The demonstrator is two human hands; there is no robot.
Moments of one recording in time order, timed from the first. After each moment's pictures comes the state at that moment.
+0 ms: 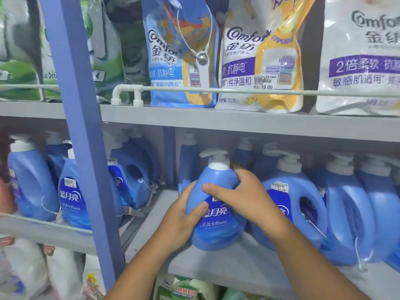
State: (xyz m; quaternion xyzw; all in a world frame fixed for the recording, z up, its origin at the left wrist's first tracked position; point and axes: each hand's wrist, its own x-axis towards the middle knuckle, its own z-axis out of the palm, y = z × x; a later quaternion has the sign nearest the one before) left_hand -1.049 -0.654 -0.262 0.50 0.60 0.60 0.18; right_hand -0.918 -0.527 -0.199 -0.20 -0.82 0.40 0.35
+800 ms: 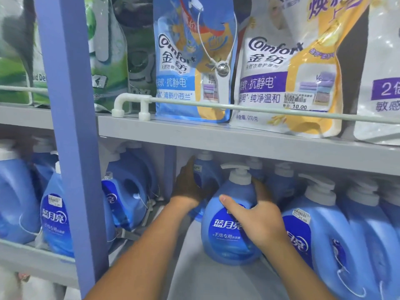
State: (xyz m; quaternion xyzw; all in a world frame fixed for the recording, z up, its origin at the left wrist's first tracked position) left_hand -1.164 -0.518 -0.235 0.41 0.75 0.52 0.02; right_hand -0.942 -0.500 -0.213 -0.34 -0.76 0.37 0.41
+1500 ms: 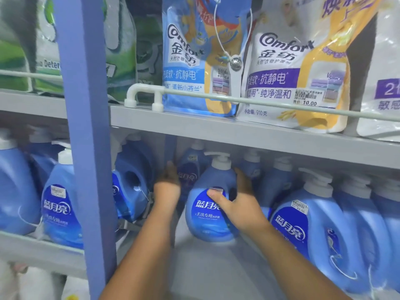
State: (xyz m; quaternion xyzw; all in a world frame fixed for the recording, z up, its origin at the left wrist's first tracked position) left_hand -1.178 -0.558 -0.256 0.21 0.75 0.63 0.04; right_hand -0.978 -0.495 -0.229 -0.27 -0.81 0.35 0.39
